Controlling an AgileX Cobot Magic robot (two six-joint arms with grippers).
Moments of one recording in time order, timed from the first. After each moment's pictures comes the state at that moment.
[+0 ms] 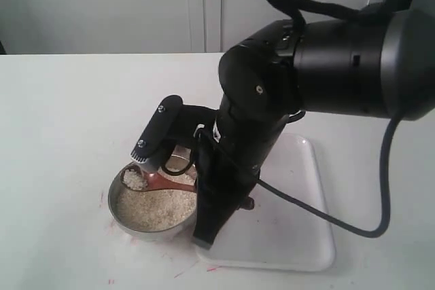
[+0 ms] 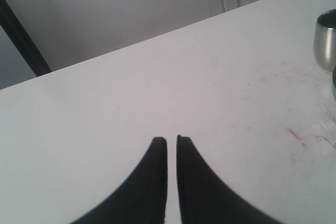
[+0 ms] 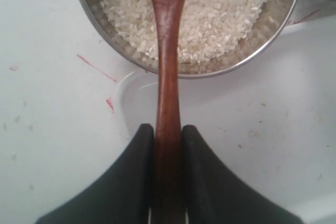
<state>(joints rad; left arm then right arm) 0.04 0.00 0.01 0.02 0.03 0.16 0.71 1.67 -1.20 0.00 0.87 -0.41</state>
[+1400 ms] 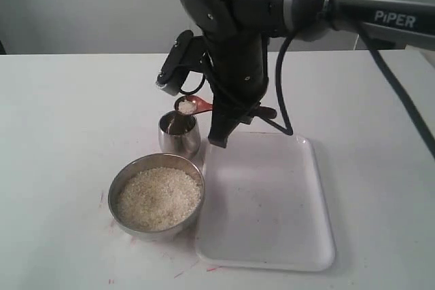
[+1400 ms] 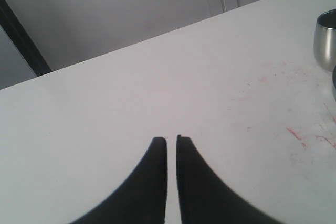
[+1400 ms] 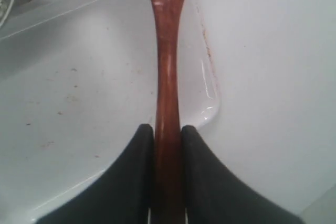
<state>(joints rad) 0.04 0.00 0.01 0.02 0.03 0.16 0.61 1.94 -1.68 -0.39 1.22 -0.30</state>
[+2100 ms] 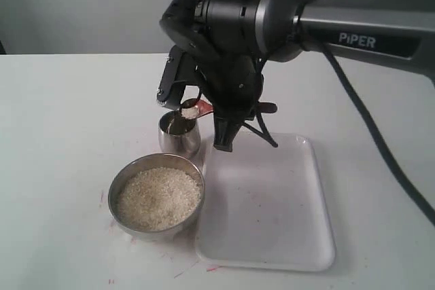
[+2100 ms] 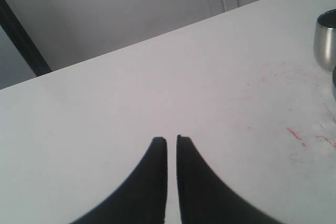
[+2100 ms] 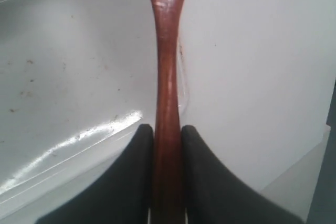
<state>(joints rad) 0.04 0.00 0.01 0.02 0.03 0.16 0.66 1.99 -1.68 -0.55 1.22 -0.30</state>
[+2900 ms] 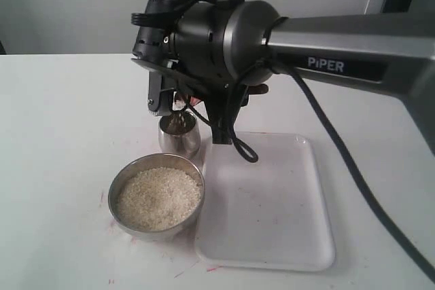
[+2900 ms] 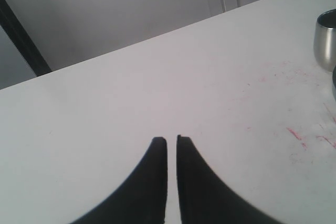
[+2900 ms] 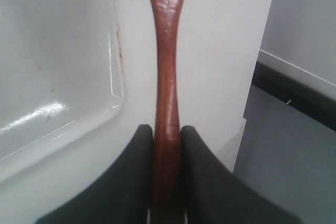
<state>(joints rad) 0.04 0.00 0.01 0.02 0.03 0.16 0.74 2.02 -1.68 -0.80 1.22 -0.25</state>
